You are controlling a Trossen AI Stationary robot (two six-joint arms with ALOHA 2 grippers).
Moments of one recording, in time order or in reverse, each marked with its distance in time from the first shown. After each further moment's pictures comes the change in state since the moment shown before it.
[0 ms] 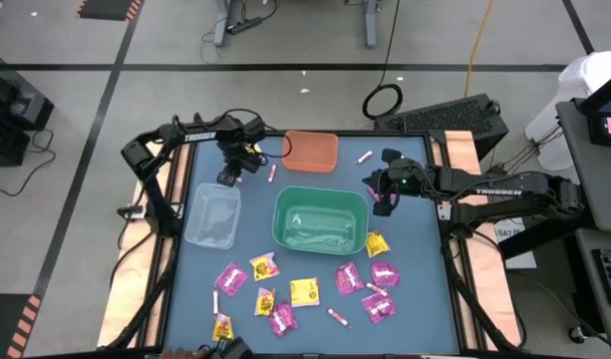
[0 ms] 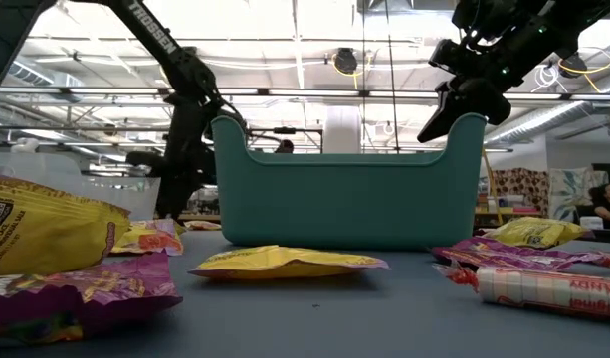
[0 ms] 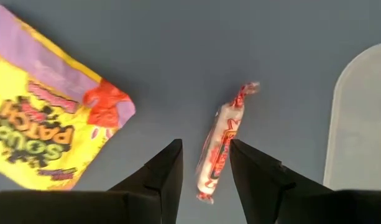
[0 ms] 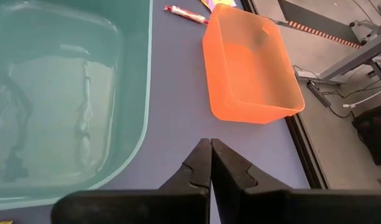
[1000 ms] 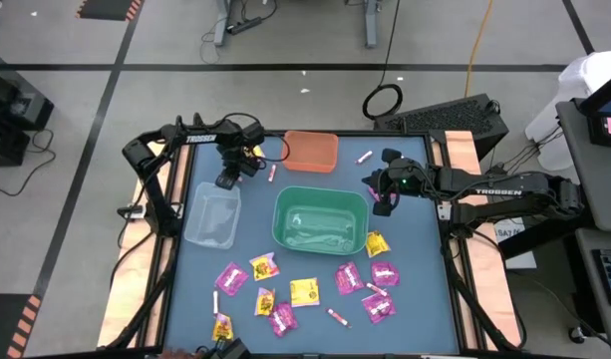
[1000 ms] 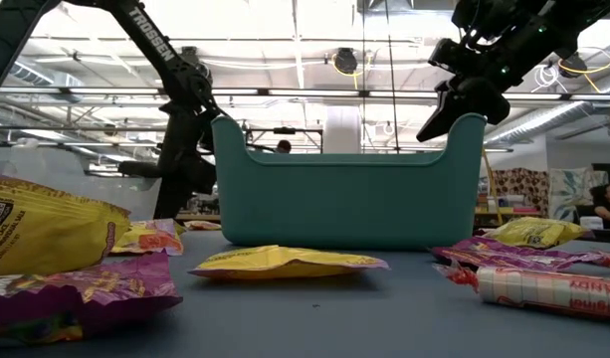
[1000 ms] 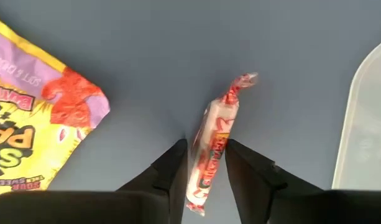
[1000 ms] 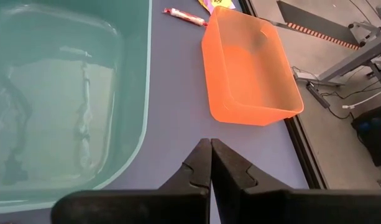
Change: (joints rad) left arm 0.003 0.012 -0.066 0.071 -0.032 0.001; right arm 0.000 0.000 0.001 0.006 0.000 -0.001
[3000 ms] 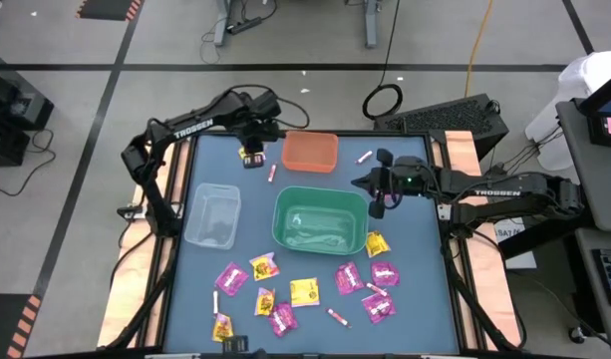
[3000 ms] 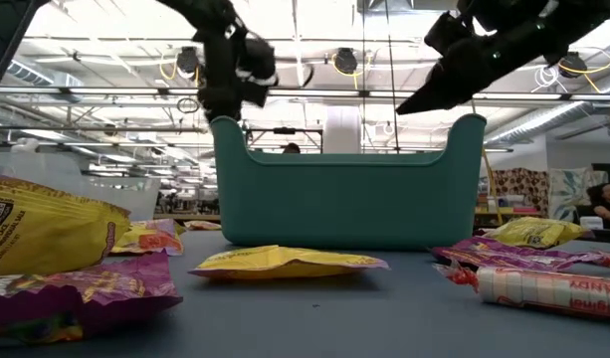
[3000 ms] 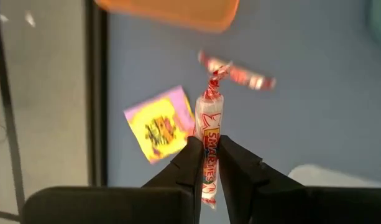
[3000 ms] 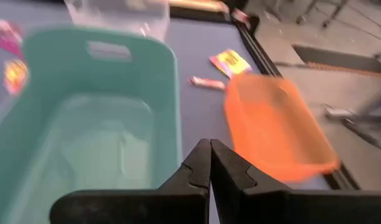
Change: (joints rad) left arm -0.134 -0.045 0.552 -0.303 0.012 -0.554; right arm 0.000 0.000 -0.050 0.288 -0.176 0.146
